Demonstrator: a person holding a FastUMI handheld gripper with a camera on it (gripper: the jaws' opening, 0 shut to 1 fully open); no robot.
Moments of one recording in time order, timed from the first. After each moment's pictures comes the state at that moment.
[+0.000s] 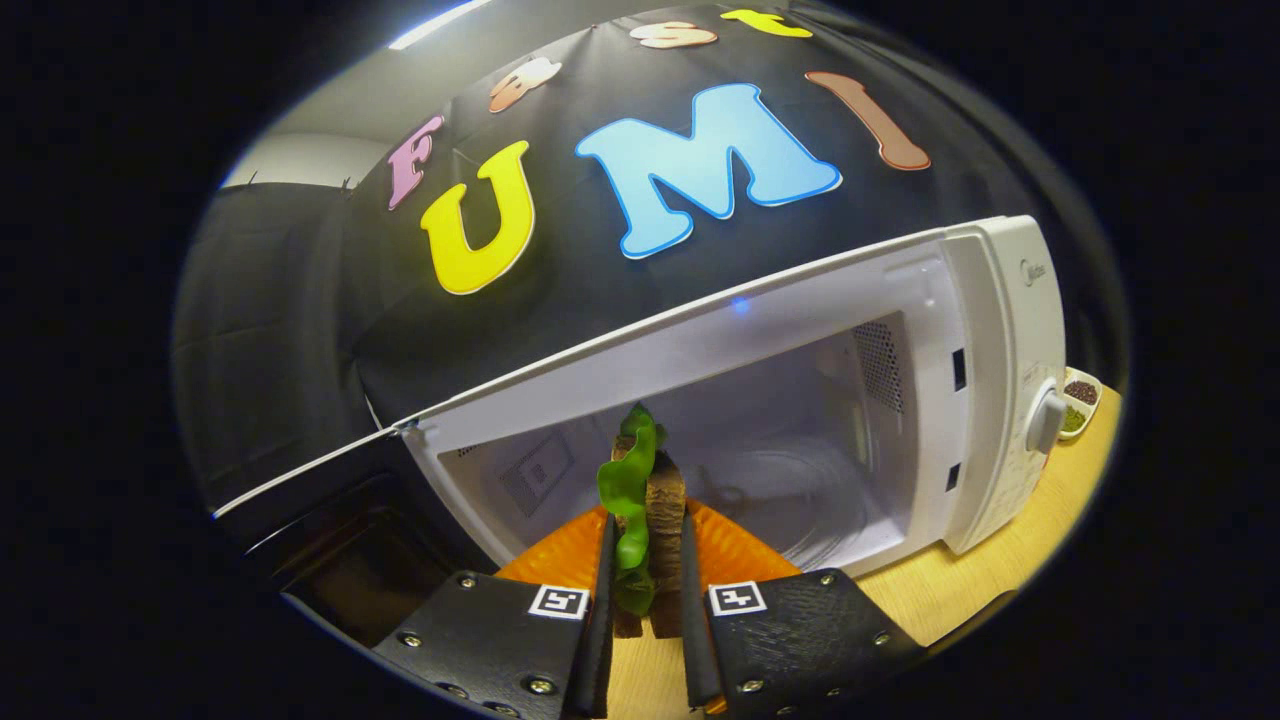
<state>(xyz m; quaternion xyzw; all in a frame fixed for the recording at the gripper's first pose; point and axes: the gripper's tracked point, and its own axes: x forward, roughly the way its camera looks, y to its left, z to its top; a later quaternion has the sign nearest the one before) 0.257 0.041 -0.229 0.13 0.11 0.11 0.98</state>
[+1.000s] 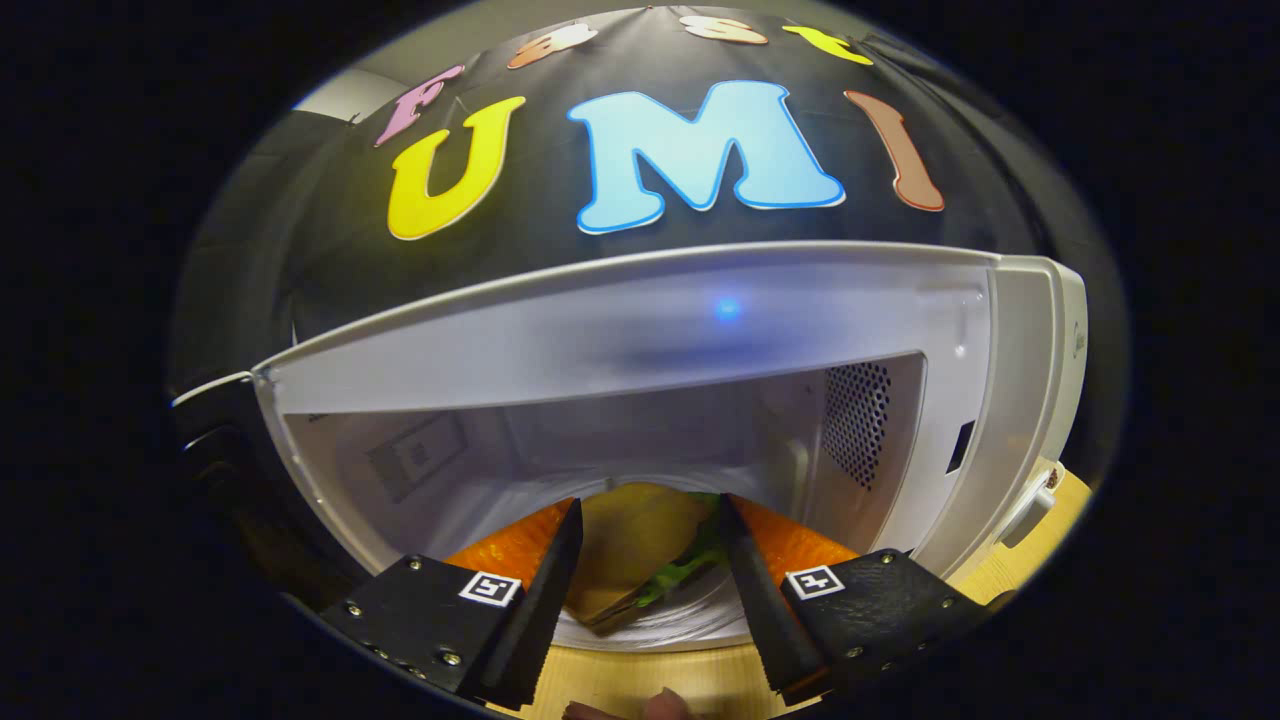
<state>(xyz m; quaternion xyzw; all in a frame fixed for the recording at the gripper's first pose) 0.293 -0.002 -0.246 0.00 0.12 0.06 0.99</state>
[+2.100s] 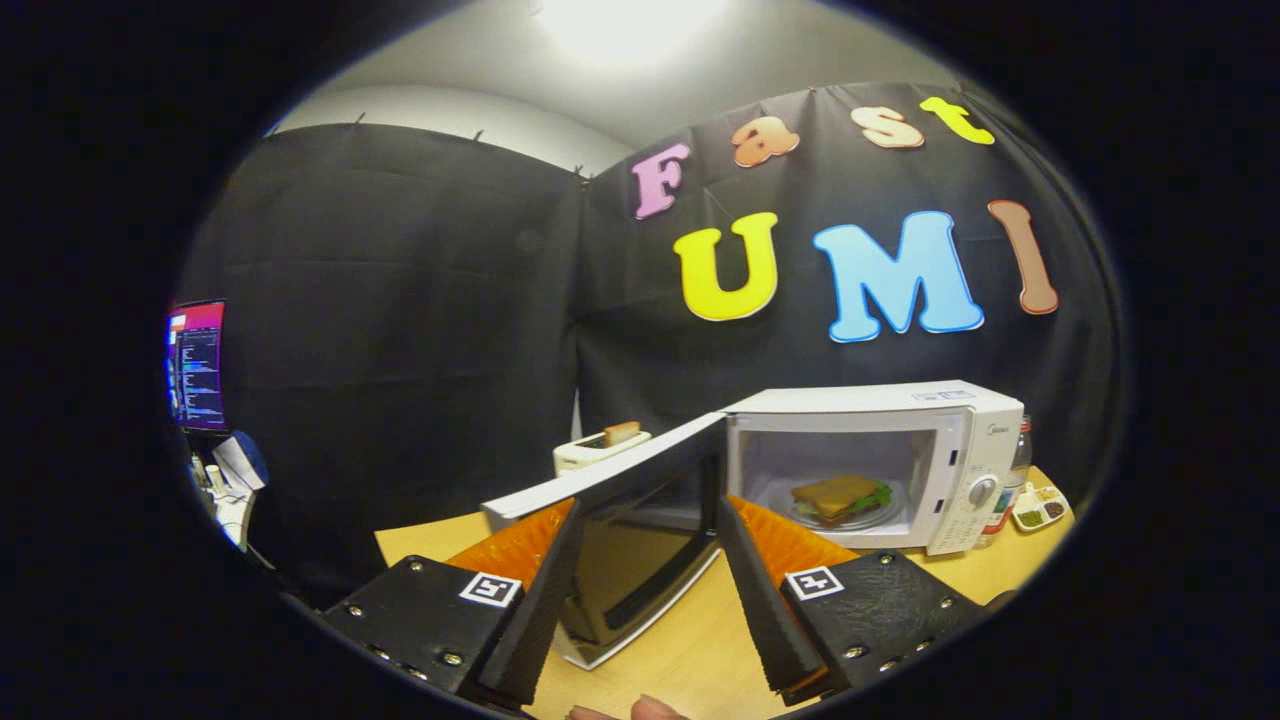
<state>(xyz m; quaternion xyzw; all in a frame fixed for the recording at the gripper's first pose) -0.078 0.107 -0.136 -0.02 0.04 0.37 0.93</state>
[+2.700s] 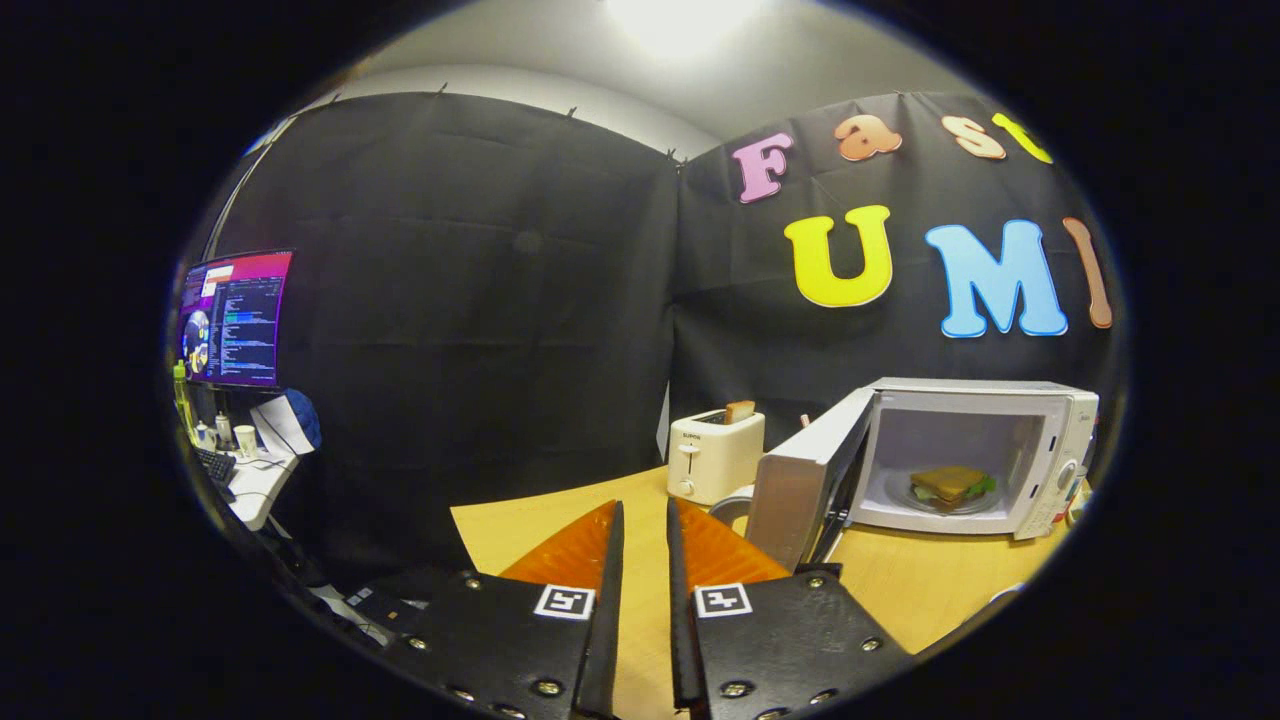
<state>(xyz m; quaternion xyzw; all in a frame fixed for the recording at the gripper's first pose) -0.136 0.212 -0.202 -0.07 0.06 0.44 0.89</state>
